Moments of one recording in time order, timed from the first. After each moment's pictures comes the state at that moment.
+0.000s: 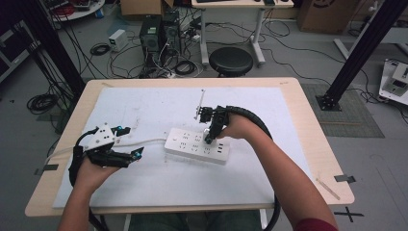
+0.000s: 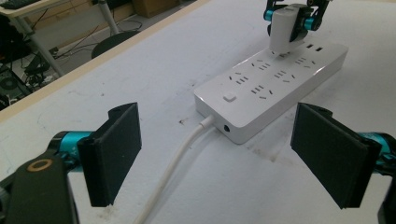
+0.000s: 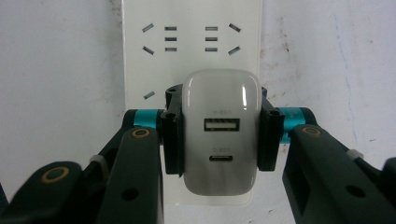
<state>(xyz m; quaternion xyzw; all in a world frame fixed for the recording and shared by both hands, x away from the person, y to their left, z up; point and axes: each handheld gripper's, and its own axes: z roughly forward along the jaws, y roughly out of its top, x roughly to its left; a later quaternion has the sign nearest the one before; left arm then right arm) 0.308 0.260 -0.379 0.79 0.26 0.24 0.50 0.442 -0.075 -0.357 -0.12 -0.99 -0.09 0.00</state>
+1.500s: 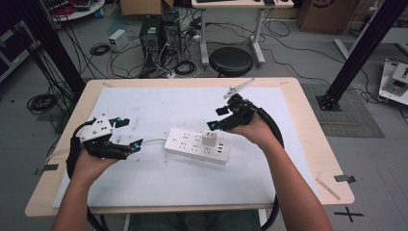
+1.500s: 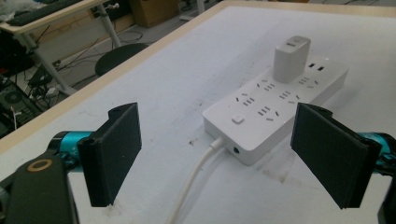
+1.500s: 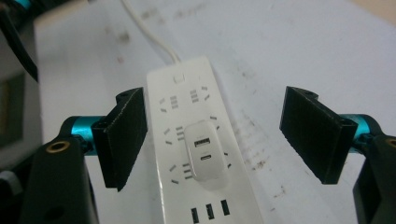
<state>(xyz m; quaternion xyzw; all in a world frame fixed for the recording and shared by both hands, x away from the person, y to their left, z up) 0.321 0.262 -0.355 0.79 0.24 0.24 0.50 0.422 -0.154 -0.326 -0.25 -0.88 -0.41 -0.01</state>
